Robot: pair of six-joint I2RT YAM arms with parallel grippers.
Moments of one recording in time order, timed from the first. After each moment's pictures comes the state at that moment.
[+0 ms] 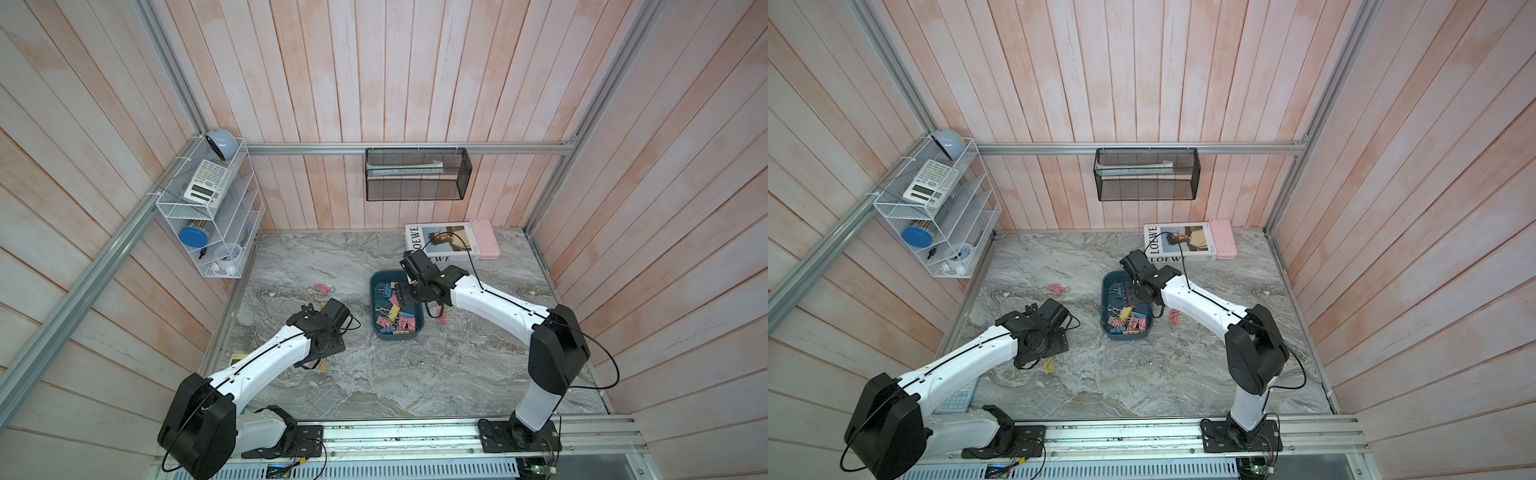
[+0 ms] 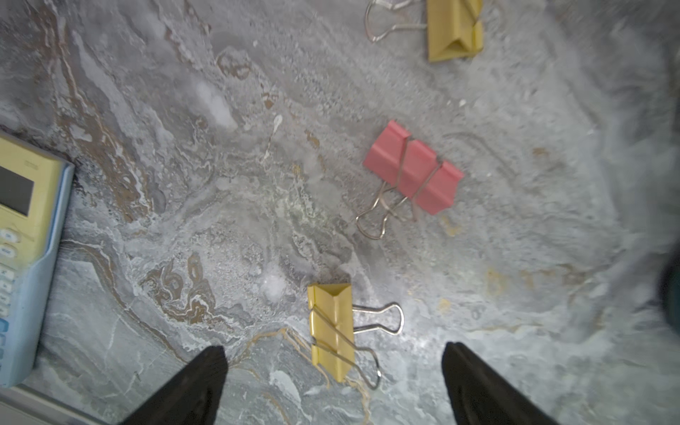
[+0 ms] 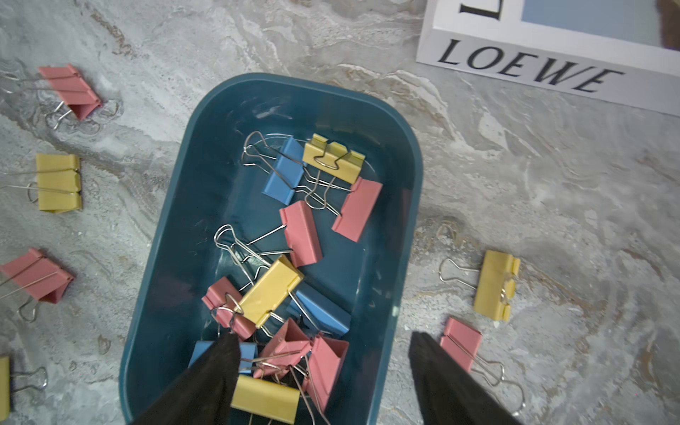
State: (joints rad) left arm -0.54 1.25 0.86 -0.96 -0.30 -0.87; right arm 0.75 1.82 1.48 -0.67 0.16 0.39
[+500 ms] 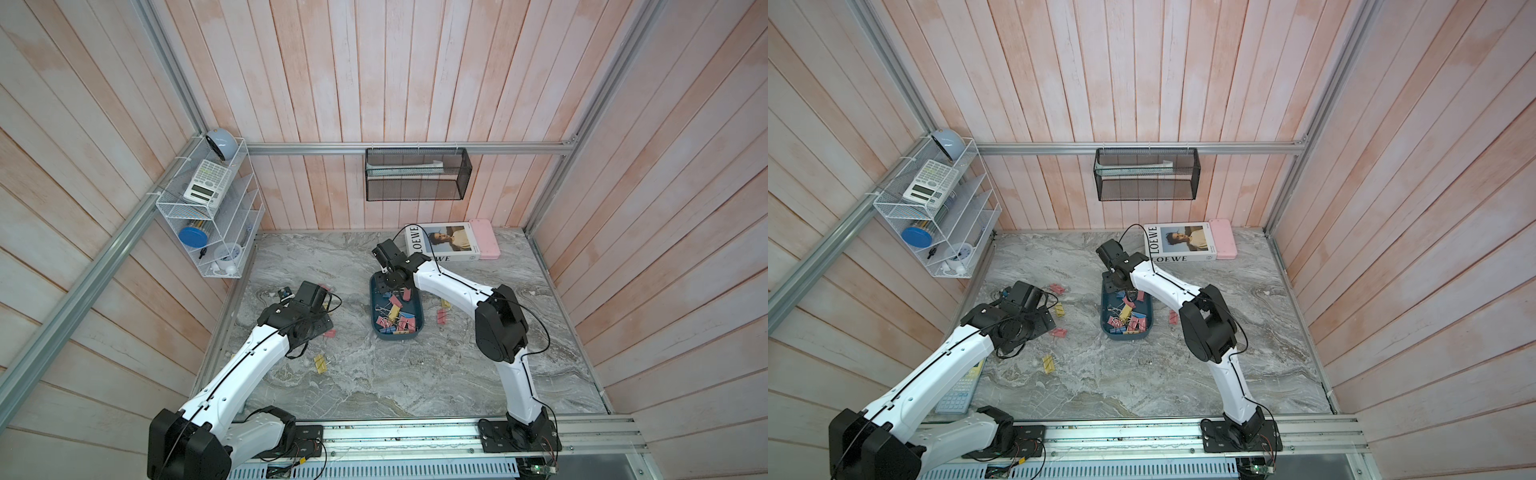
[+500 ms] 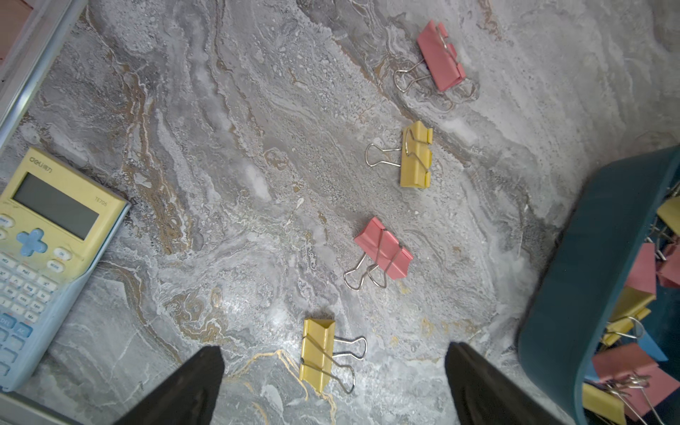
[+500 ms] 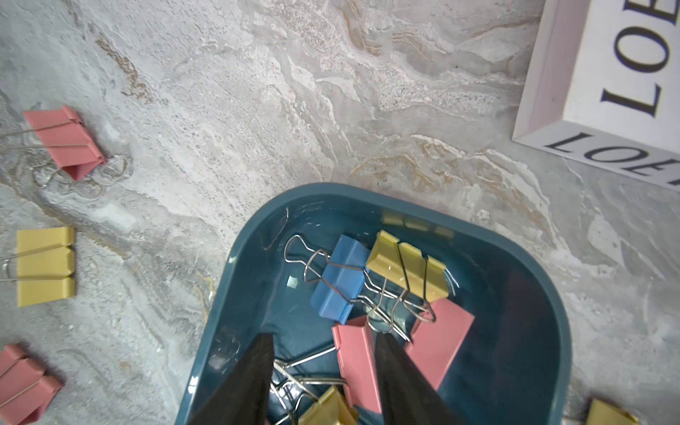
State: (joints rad) left arm -0.37 1.14 0.94 -1.00 -0.27 -0.85; right arm 0.77 2.23 1.94 -0.74 0.17 0.34
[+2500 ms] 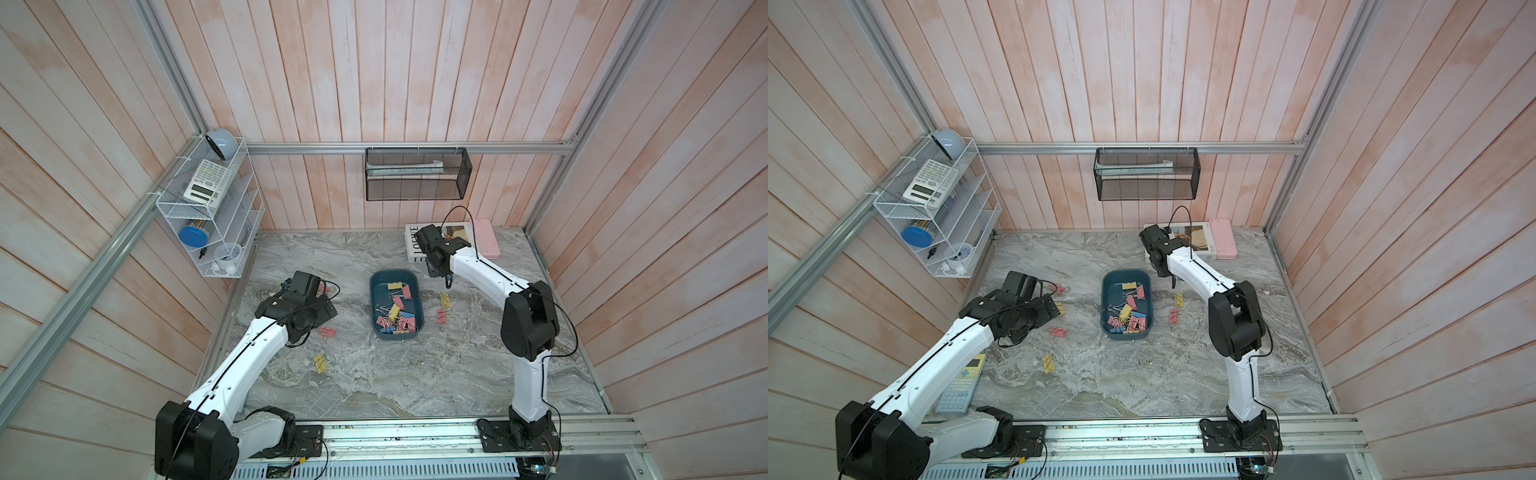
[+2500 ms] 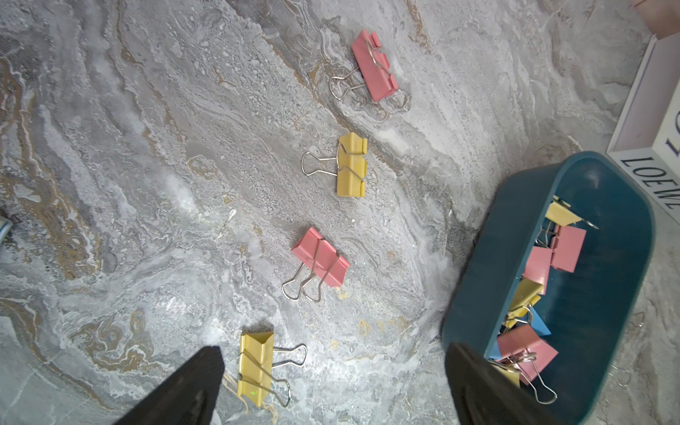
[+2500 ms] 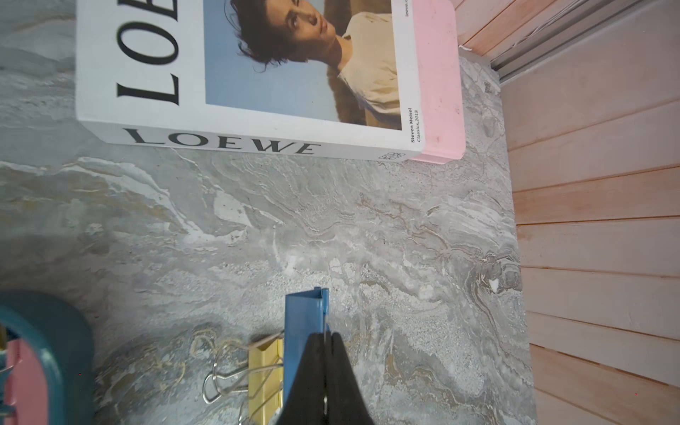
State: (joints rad) left arm -0.30 1.20 0.97 -0.87 -0.08 -0.82; right arm 0.53 2.09 1.77 -0.87 0.61 0.28
